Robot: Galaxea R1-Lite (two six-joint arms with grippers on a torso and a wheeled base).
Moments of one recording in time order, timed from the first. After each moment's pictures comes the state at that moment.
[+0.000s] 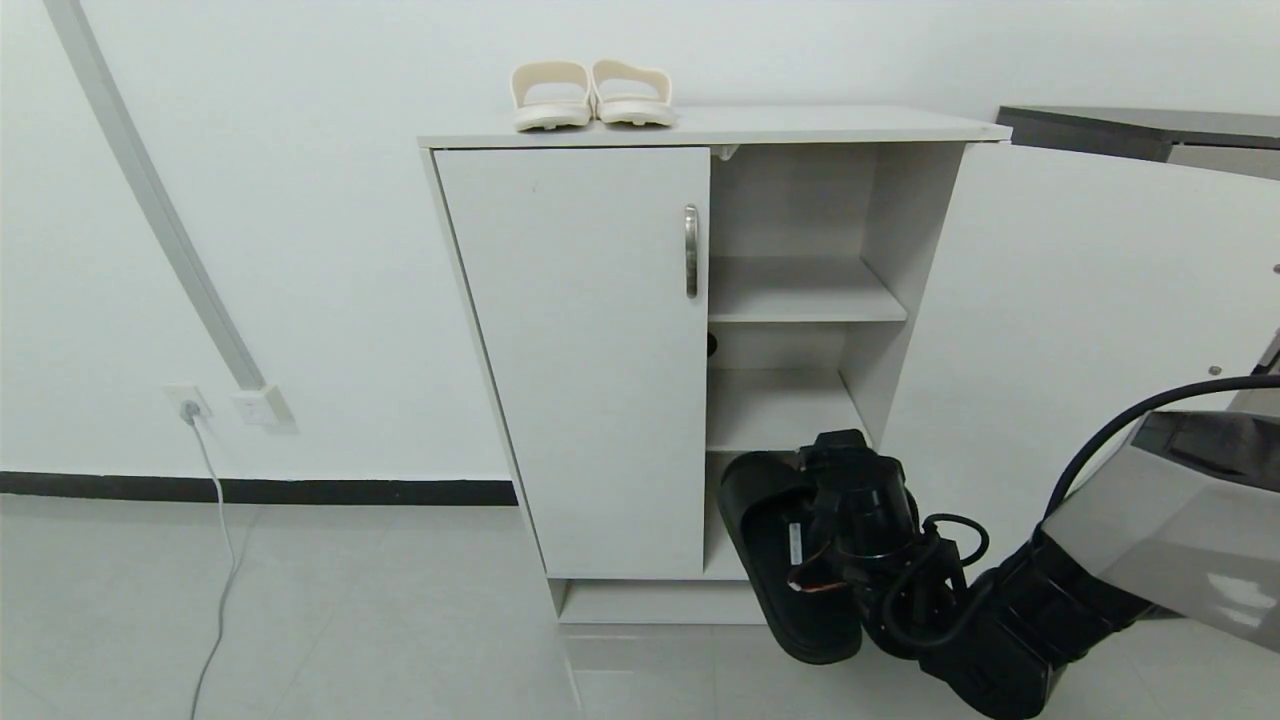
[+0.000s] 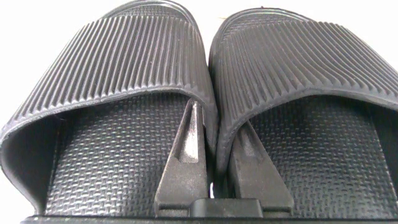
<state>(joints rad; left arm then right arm) 0.00 0.00 0.00 0.01 -0.03 0.02 0.70 2.13 -0.83 -0.90 -0.59 0.21</state>
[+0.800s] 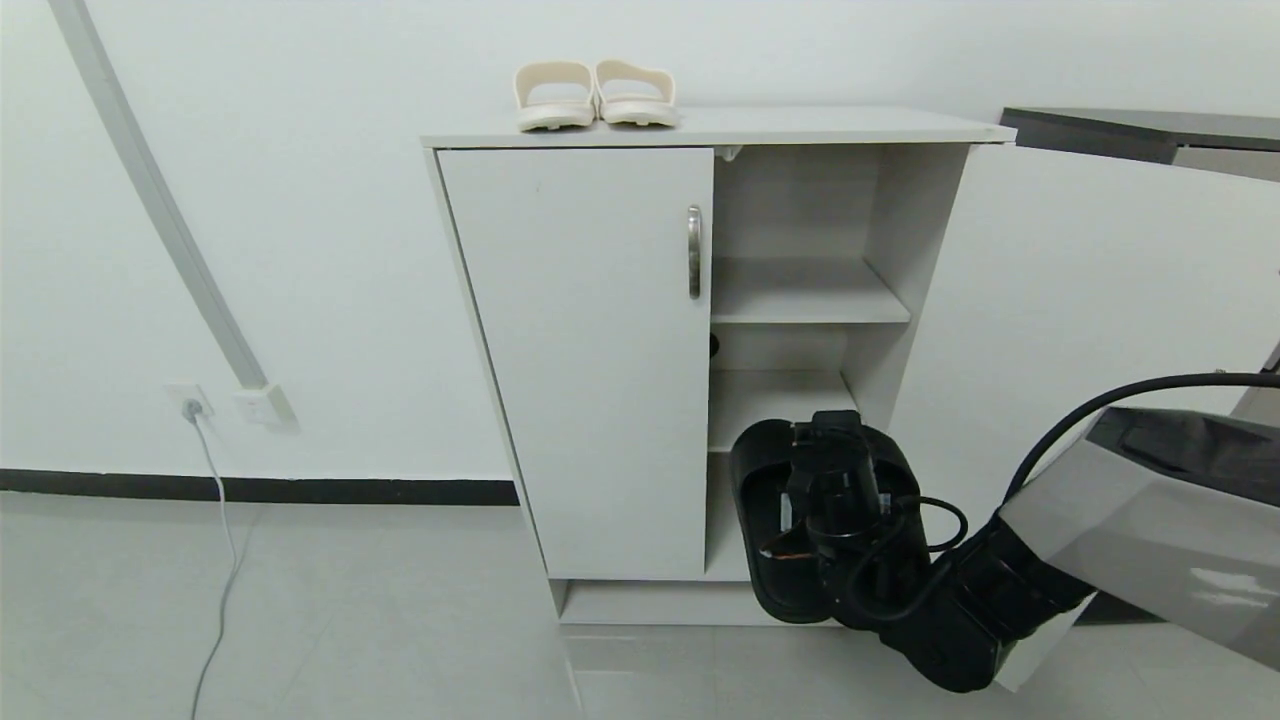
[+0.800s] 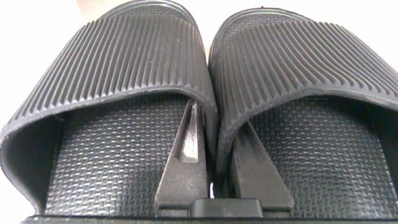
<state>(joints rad) 0.00 0.00 0.00 0.00 0.00 0.02 0.71 2.19 -0.95 -0.89 -0.78 0.22</state>
